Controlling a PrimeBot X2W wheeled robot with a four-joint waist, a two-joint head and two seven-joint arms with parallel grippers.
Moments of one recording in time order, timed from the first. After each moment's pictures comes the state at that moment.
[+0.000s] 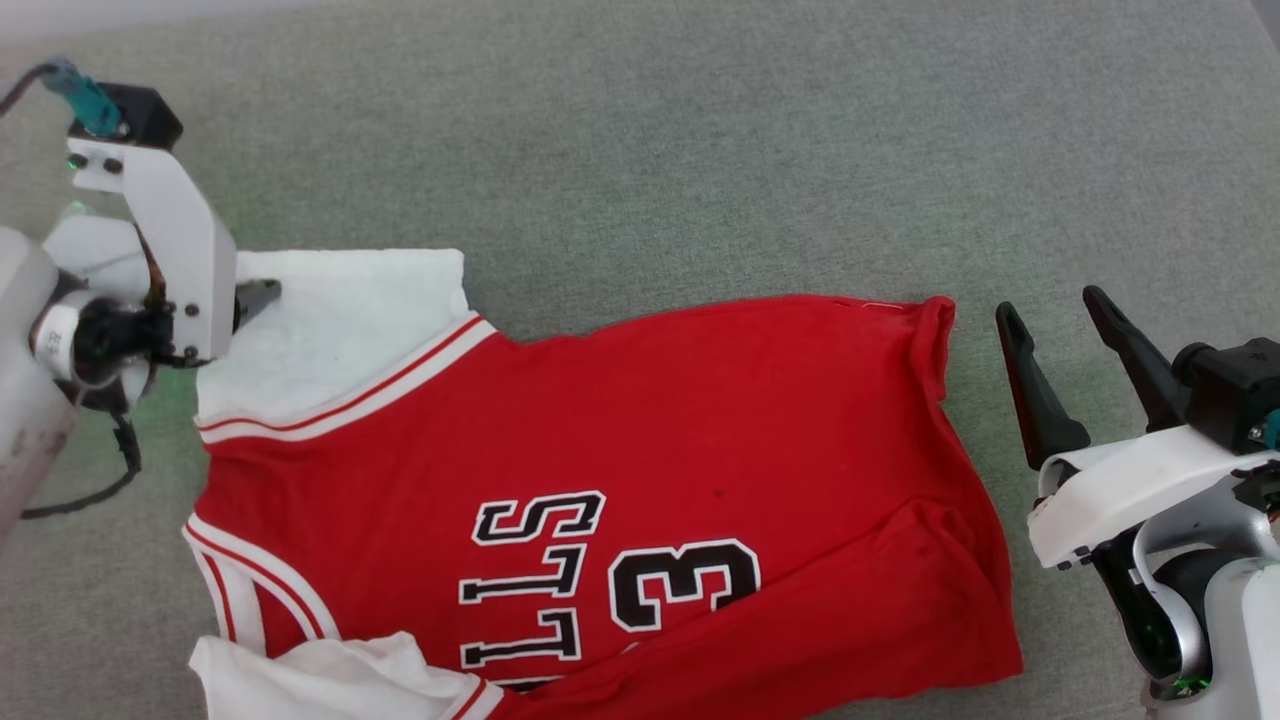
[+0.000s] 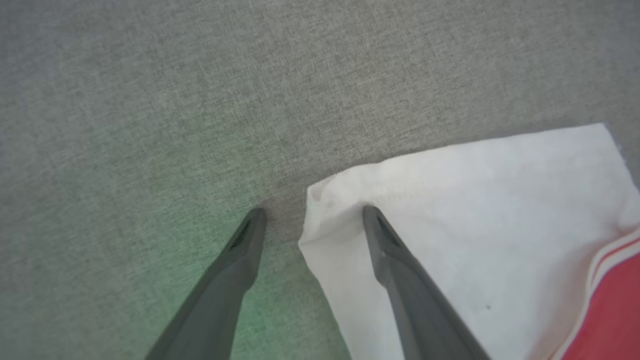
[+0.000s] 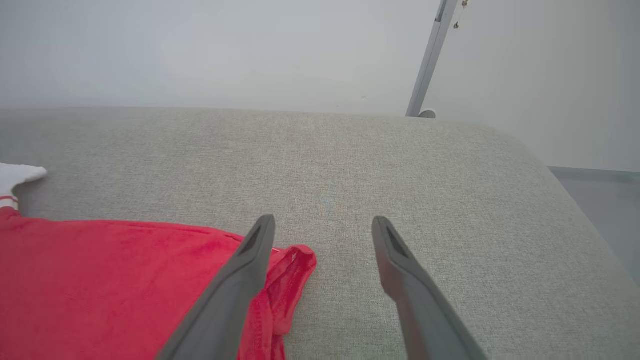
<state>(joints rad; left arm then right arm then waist) -1.19 0.77 -1.09 0.67 -1.22 0.01 0.65 -0.28 -0.12 0.03 -0.09 0.20 0.13 0.20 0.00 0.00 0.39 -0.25</state>
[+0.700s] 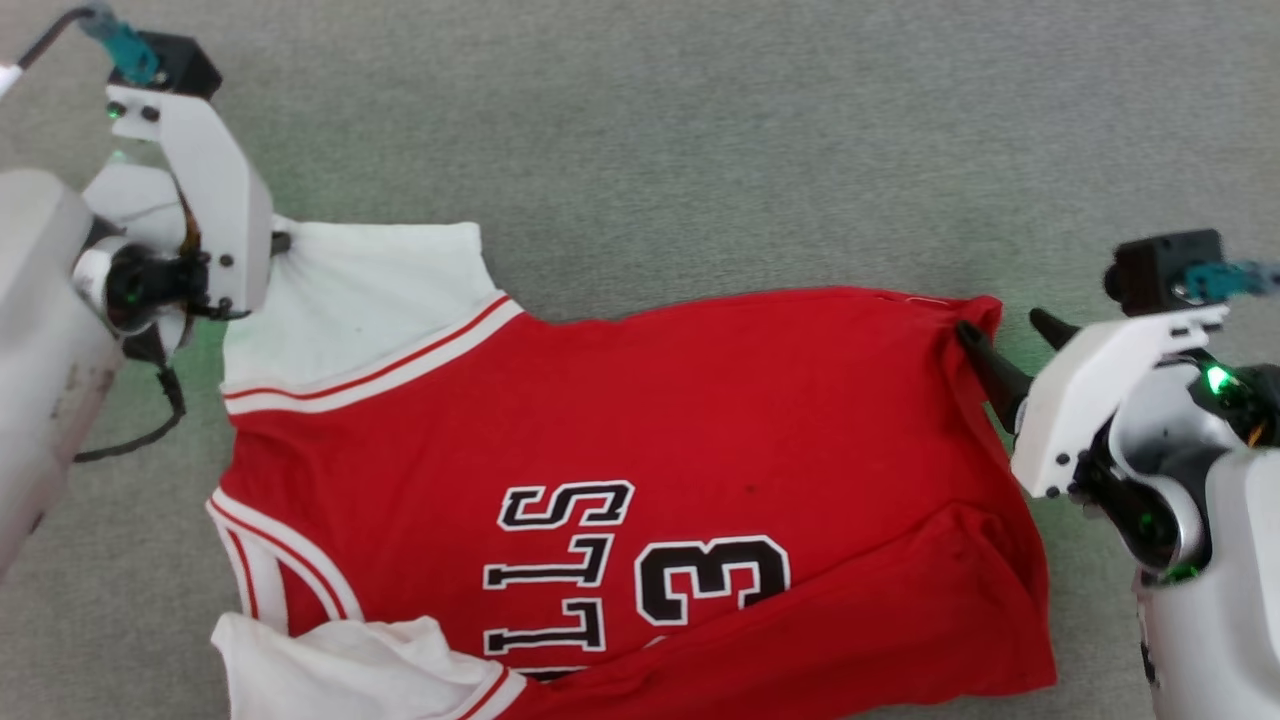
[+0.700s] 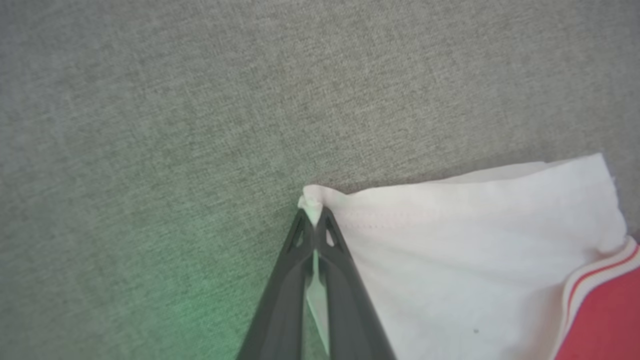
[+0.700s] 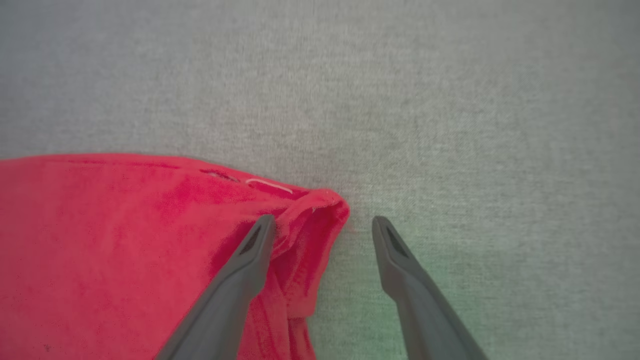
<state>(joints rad) -1.27 0.63 -1.10 0.87 -1.22 -0.10 0.65 -0.47 -0.11 0.01 0.09 0.29 0.13 0.66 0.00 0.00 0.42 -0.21</state>
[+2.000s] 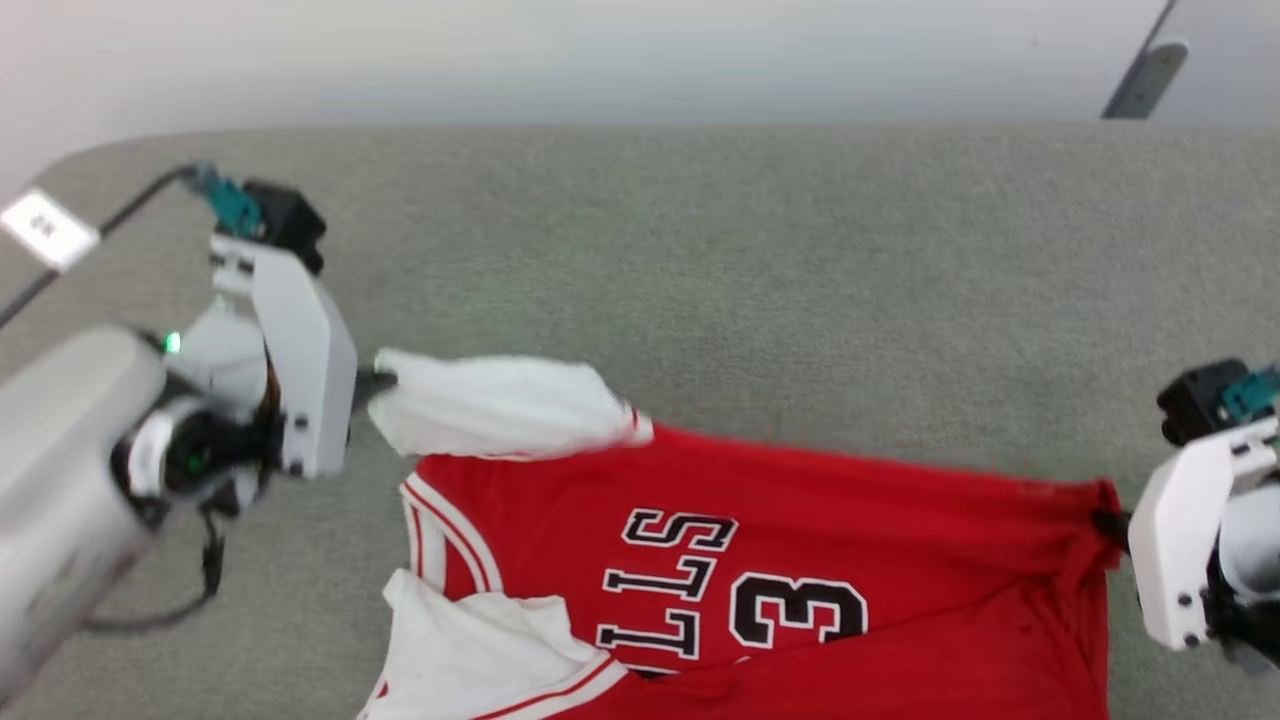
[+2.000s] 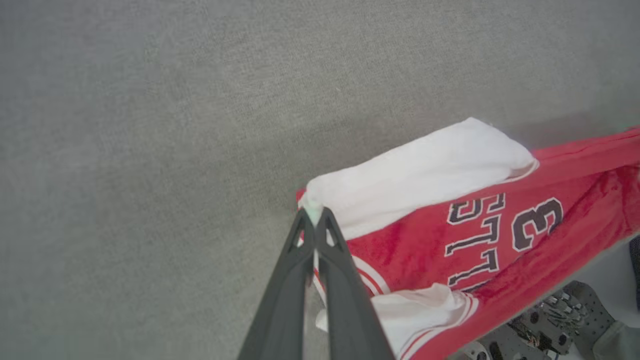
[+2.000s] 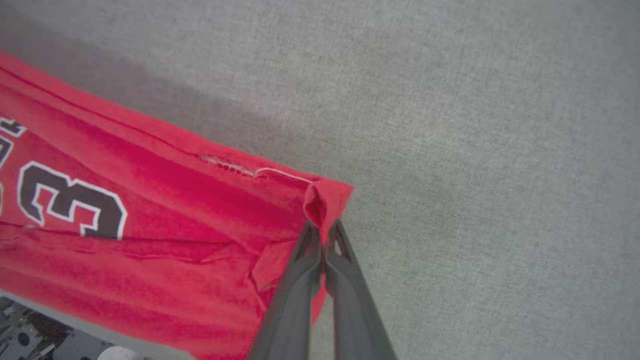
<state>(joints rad) -1.05 0.84 -1.09 0.29 -1.35 0.07 0.64 -0.29 -0.45 0.12 -0.01 0.49 0.13 0.99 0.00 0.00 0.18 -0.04</state>
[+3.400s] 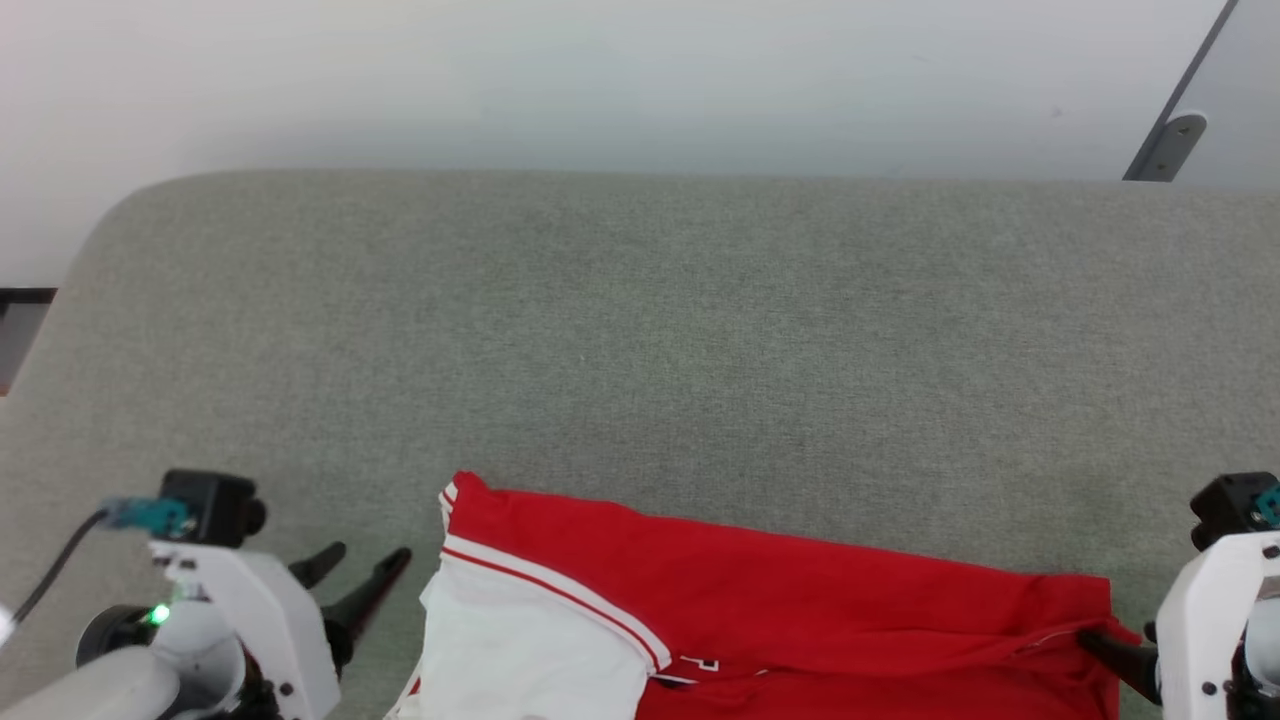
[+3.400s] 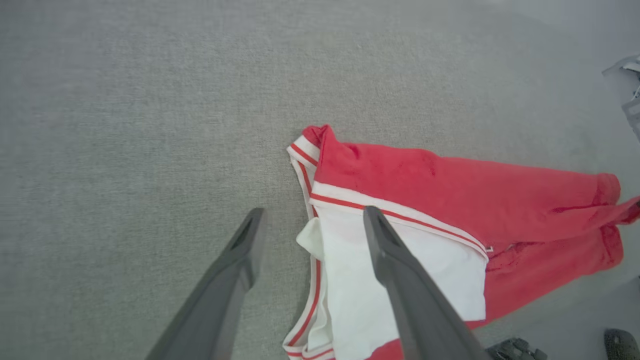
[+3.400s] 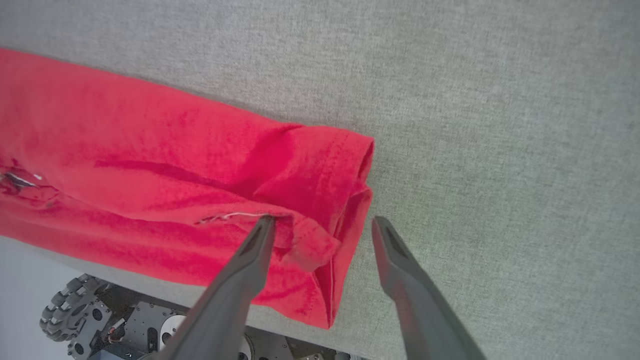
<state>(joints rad) -0.53 1.01 -1.03 -0.05 -1.43 0.23 0.06 -0.09 -0.35 -0.04 -0.06 0.53 0.13 1.09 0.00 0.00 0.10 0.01</state>
